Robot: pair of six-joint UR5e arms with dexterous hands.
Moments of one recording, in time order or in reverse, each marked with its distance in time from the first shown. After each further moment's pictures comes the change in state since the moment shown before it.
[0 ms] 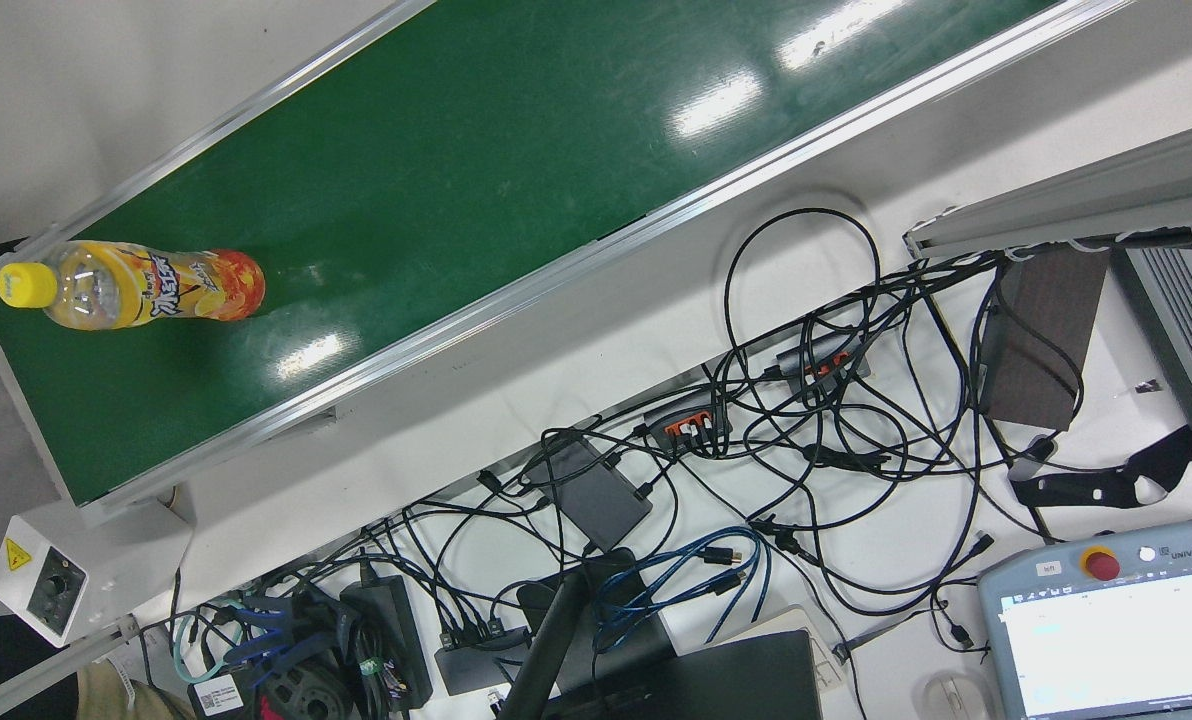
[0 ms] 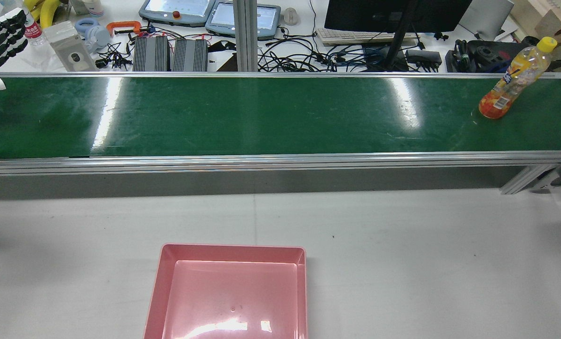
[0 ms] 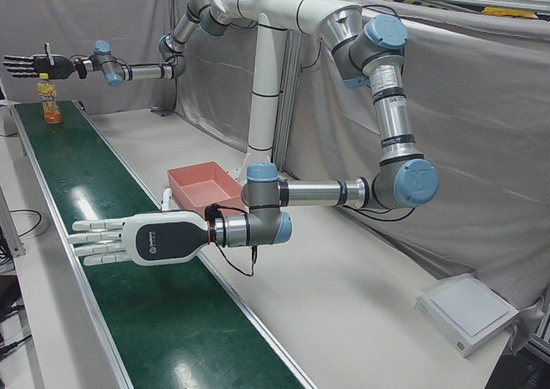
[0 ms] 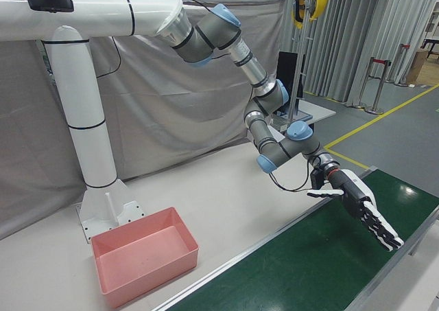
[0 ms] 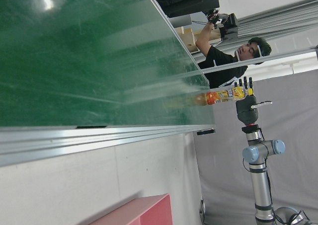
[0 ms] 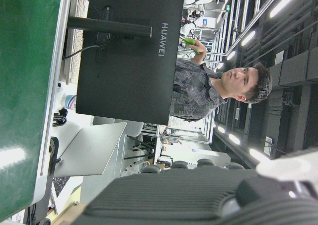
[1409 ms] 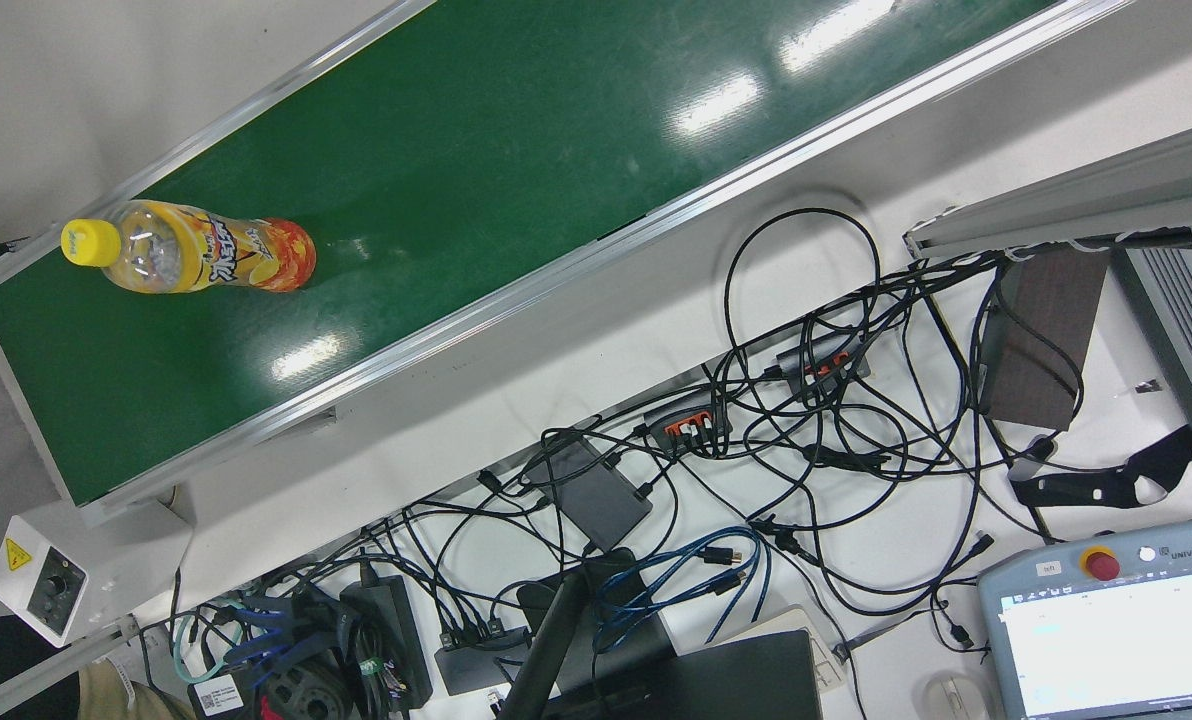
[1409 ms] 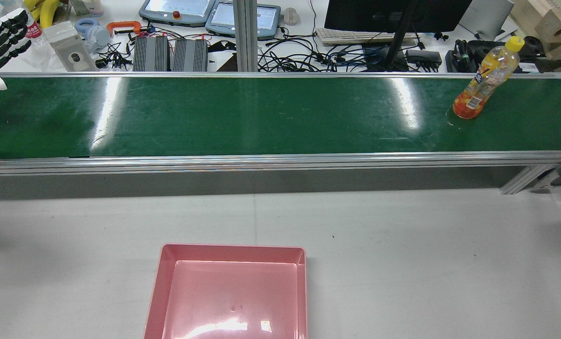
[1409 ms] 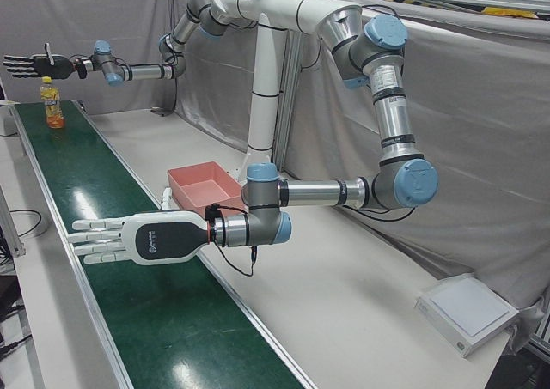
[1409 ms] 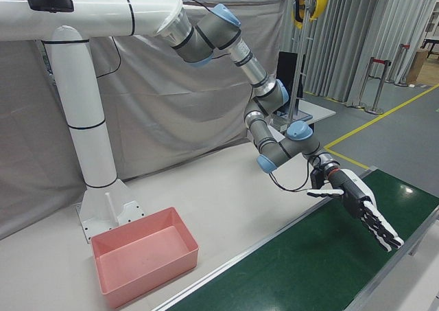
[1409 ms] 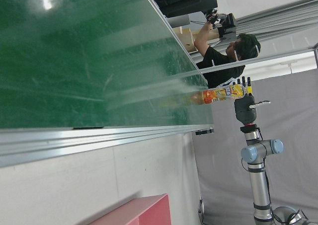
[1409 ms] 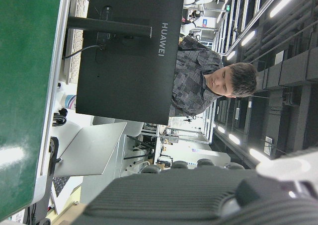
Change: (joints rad) left arm -0.001 0.000 -0.001 -0.004 0.000 -0.003; right arm 0.000 0.000 0.000 0.000 0.000 0.000
